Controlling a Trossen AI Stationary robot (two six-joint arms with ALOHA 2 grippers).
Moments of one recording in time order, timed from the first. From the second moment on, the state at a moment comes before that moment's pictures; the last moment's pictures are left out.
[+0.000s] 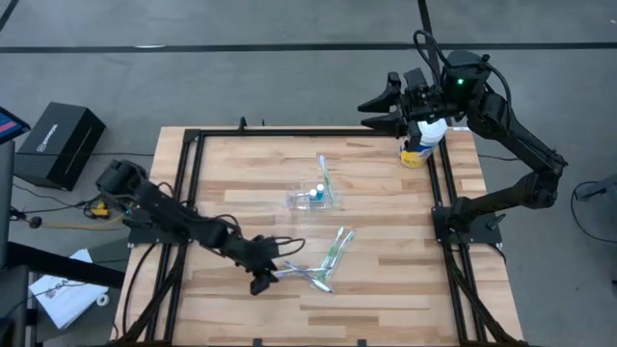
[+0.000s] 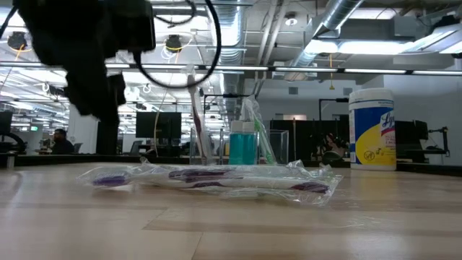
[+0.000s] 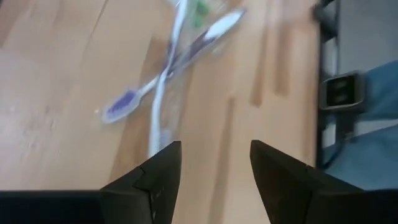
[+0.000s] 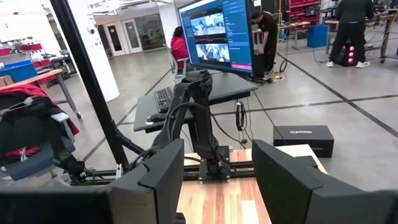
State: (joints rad) left arm -0.45 1.50 0.76 -0.09 -0.02 -0.78; right arm -0.46 1.26 1.69 -0.50 -0.58 0.11
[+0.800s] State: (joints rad) left arm -0.40 1.68 0.76 -0.09 0.03 -0.68; right arm -0.46 1.26 1.69 -0.50 -0.58 0.12
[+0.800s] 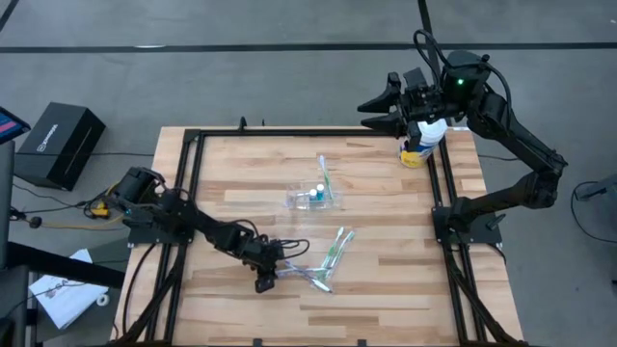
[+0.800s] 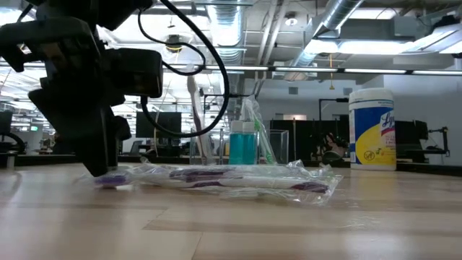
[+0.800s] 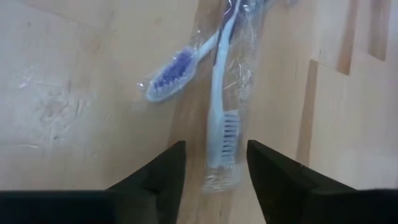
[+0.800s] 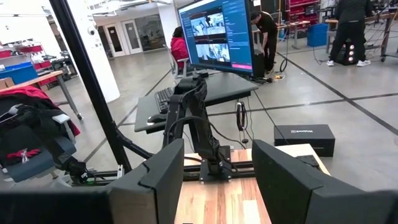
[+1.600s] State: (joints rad) left arm -0.38 1.38 0.76 0.02 0.20 -0.96; right arm -0.46 1.26 1.69 -0.49 -0.58 0.07
